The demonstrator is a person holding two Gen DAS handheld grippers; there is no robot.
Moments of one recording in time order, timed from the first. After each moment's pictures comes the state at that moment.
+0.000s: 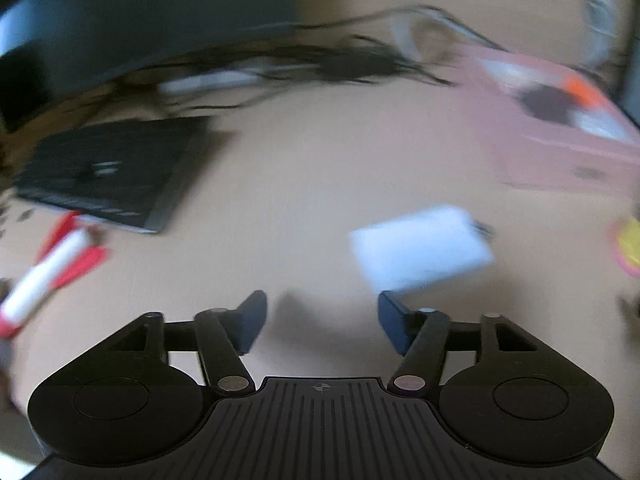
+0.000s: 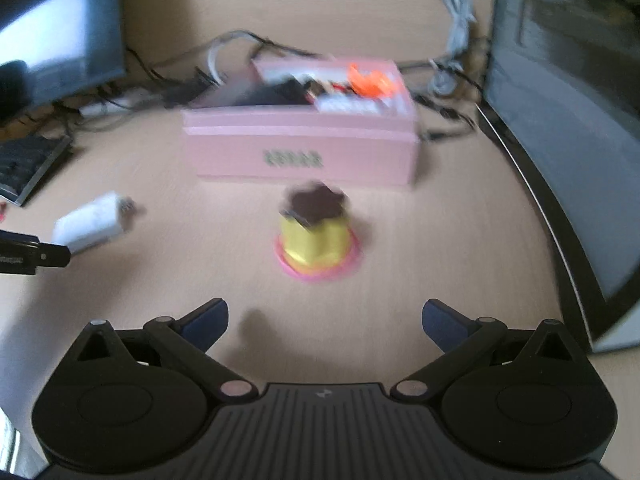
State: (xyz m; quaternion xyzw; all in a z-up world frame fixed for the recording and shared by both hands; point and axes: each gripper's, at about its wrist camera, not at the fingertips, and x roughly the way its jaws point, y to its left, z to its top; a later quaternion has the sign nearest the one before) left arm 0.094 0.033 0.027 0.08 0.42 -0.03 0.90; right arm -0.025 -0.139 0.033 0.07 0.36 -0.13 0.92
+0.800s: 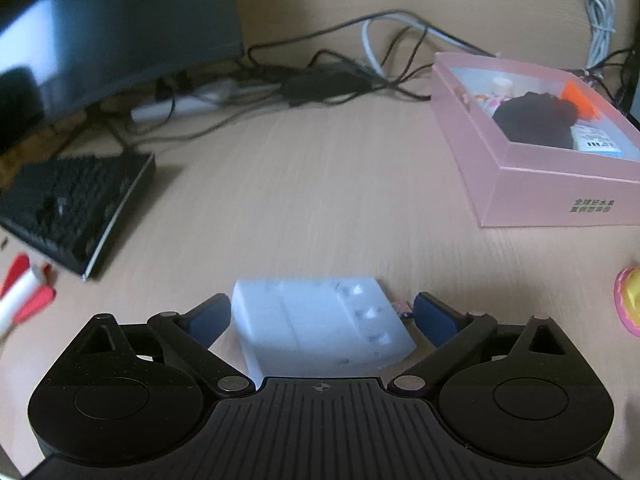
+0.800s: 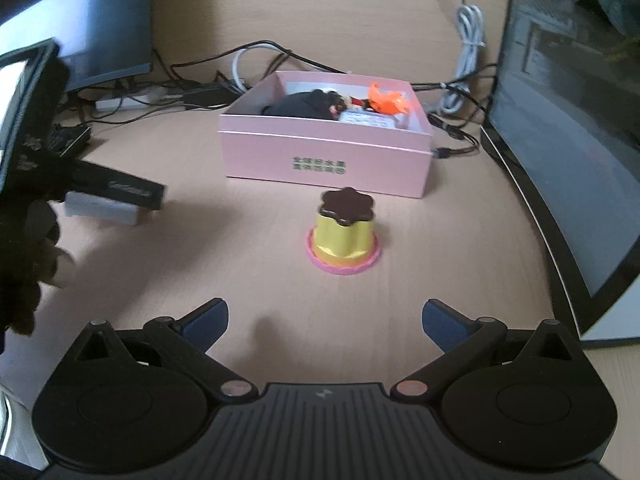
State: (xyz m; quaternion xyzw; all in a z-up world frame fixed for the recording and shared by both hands) left arm 0.127 -0.037 0.011 0.09 0.41 -0.04 0.91; right arm -0.050 -0.124 0.037 0.05 0.37 -0.15 0.92
